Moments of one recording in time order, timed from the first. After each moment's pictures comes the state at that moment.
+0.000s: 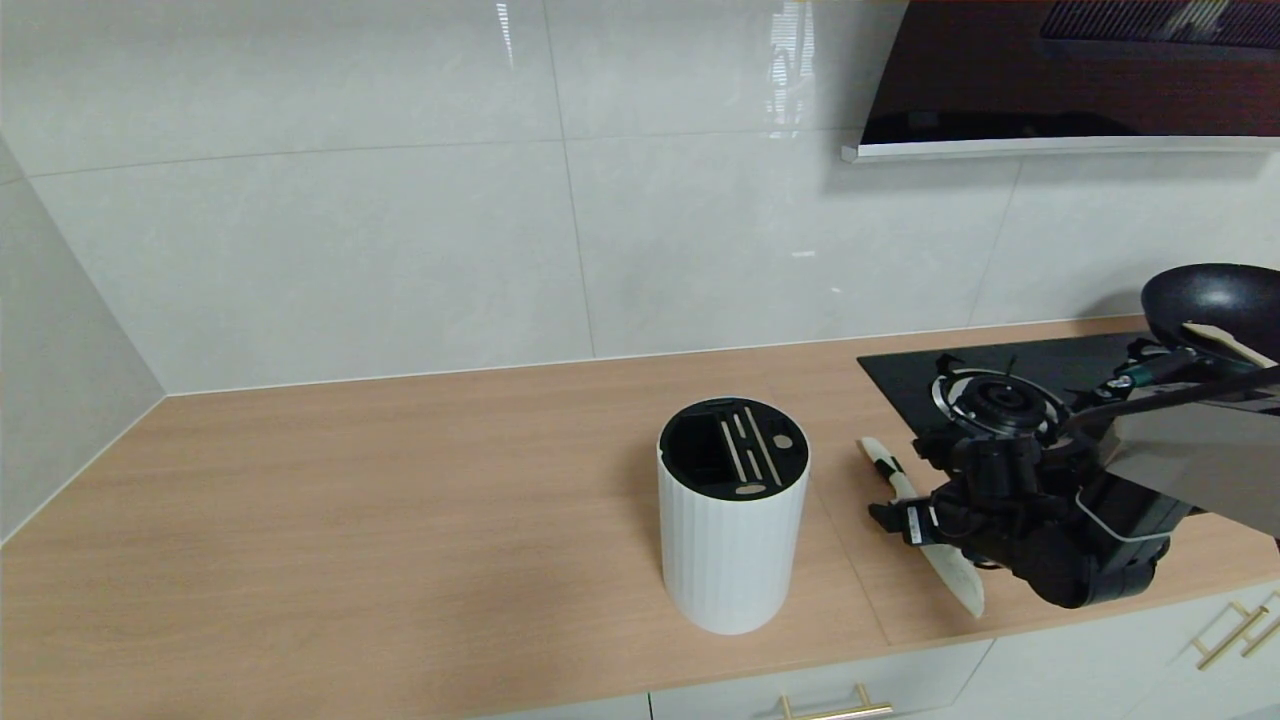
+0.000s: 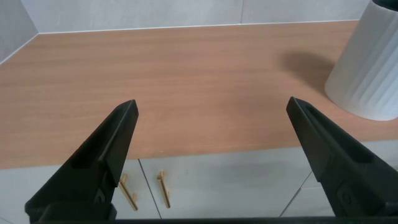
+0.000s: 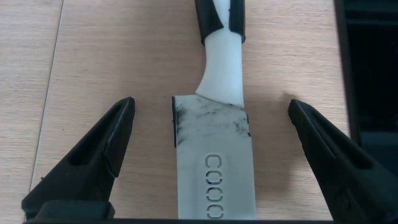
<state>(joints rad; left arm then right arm) 0.00 0.00 0.00 0.00 0.03 -0.01 0.16 2.36 -0.89 -0.91 -0.04 -0.02</state>
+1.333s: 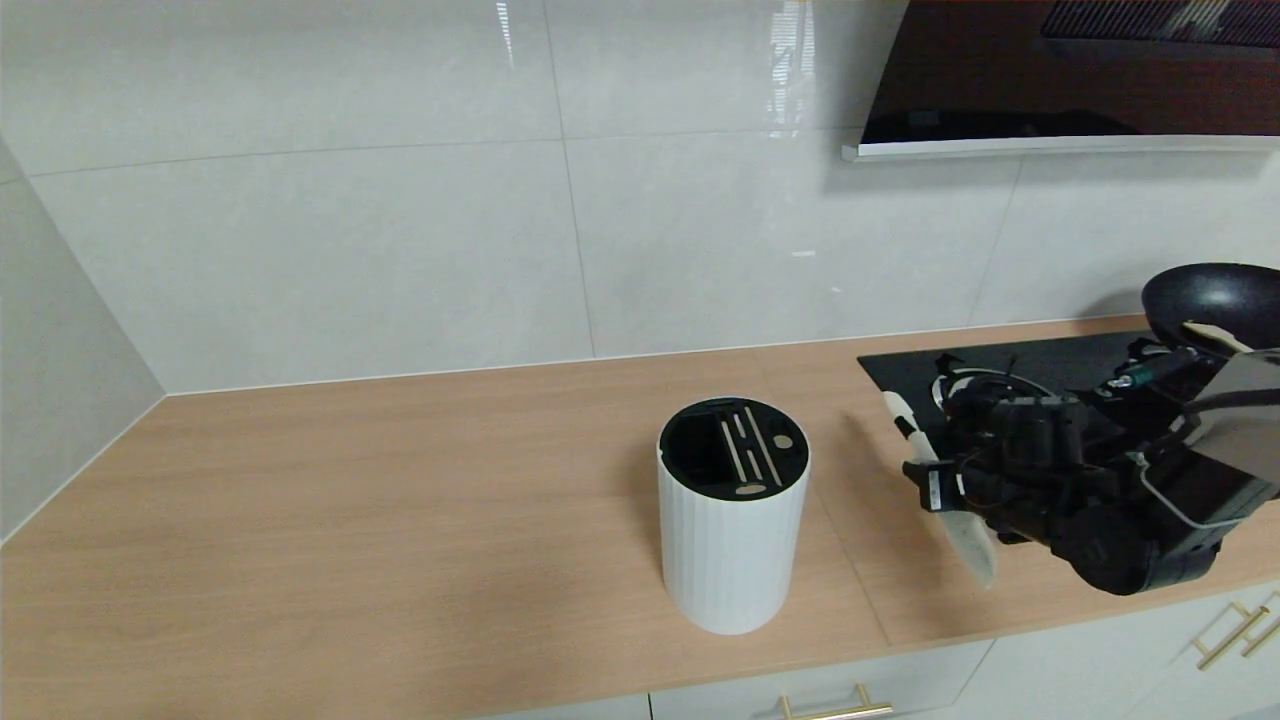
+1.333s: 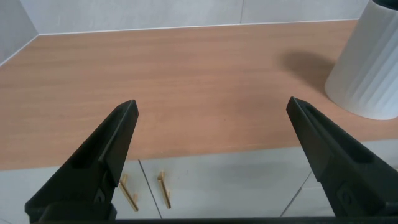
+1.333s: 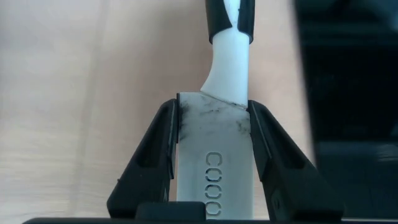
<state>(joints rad) 0.00 0.00 -0.02 0.00 0.01 0.00 0.16 2.16 -0.81 -0.91 -0.05 0.00</state>
